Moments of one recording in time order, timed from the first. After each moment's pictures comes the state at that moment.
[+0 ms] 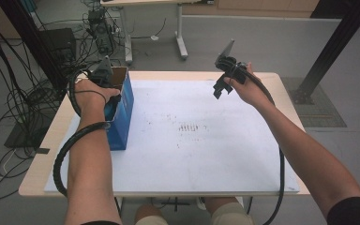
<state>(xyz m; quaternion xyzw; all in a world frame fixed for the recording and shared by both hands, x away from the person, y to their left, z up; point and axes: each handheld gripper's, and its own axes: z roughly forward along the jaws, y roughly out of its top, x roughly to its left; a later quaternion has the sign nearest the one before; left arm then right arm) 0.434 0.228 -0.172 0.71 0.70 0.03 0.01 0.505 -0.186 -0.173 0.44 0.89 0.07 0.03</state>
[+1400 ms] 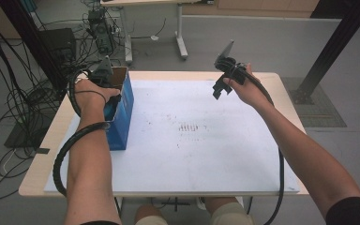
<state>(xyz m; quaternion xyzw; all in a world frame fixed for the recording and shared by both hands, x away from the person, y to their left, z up) 0.434 0.229 -0.173 0.71 0.70 0.03 0.01 0.505 -0.185 -0.175 0.45 0.89 0.07 0.02</state>
